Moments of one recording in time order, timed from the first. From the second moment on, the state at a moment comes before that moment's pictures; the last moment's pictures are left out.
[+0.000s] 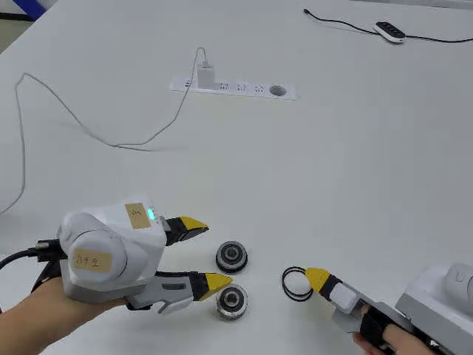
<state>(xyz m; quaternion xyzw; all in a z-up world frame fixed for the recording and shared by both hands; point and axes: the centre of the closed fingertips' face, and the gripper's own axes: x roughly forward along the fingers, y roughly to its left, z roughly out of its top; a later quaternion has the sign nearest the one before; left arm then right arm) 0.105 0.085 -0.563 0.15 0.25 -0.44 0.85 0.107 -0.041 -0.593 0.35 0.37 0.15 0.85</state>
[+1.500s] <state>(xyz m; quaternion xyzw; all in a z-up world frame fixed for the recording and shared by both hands) 0.123 0.067 -0.600 0.16 0.28 -0.45 0.83 0.095 -0.011 -0.585 0.39 0.37 0.20 0.82</state>
